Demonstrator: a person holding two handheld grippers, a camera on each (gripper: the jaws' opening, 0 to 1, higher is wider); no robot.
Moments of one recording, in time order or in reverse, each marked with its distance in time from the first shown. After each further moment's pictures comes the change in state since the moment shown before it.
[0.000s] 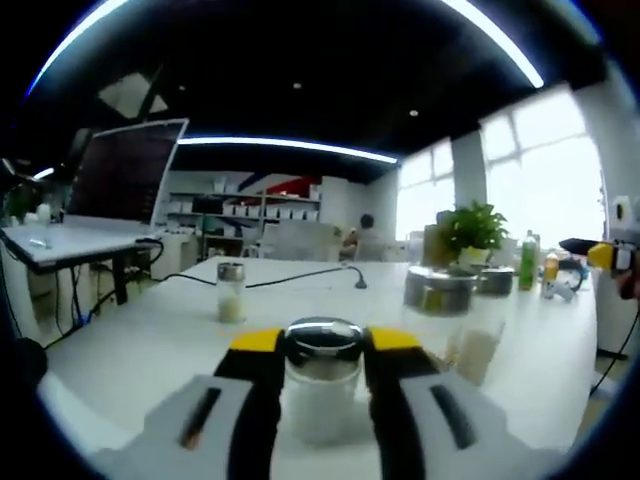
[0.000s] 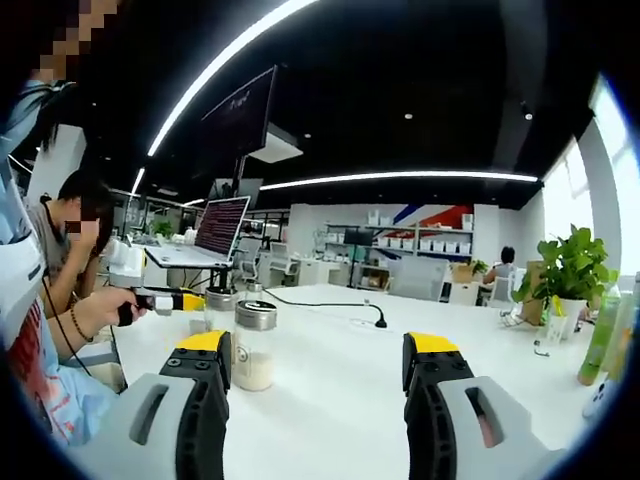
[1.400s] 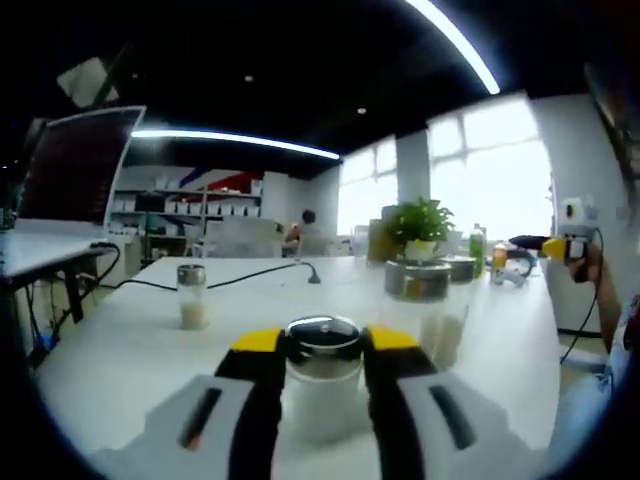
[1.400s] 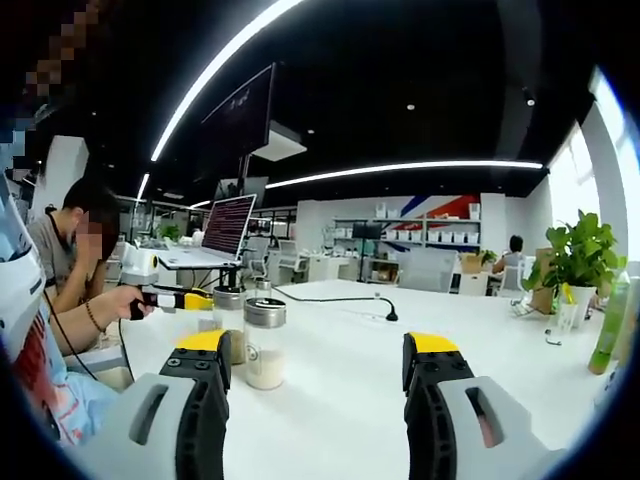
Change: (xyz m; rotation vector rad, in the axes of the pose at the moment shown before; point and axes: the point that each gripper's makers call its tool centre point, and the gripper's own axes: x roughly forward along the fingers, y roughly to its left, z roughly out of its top) left arm -0.002 0.003 0.000 0.027 0.026 -0.299; right arm 0.004 0.003 -0.003 0.039 0.011 0.021
